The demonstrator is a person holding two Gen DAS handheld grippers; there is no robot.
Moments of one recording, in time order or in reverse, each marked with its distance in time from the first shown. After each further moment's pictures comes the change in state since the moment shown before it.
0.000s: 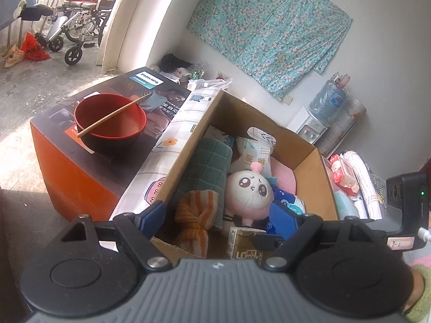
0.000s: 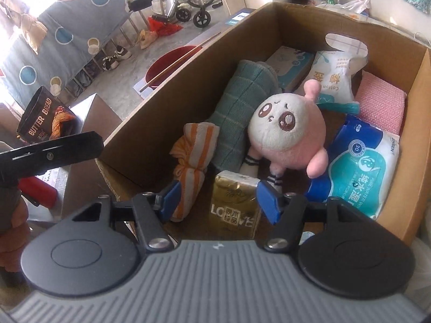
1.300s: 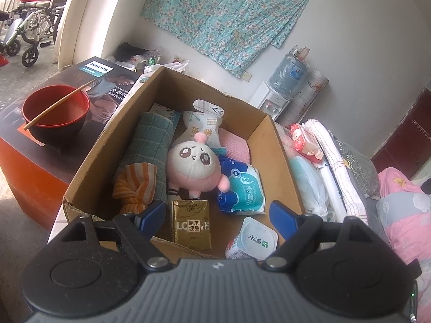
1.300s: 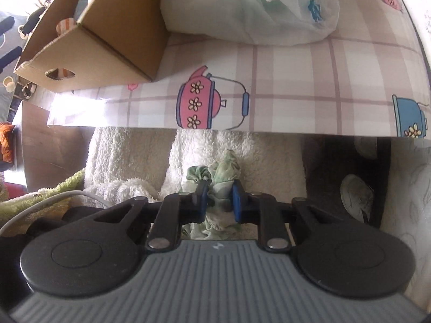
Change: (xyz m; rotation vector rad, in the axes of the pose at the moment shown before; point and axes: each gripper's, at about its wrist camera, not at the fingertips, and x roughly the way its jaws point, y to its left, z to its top) left arm 0.010 -0.048 -0.026 0.109 0.077 -0.142; right arm -0.103 -0.084 -0.254 0.481 0.164 -0.249
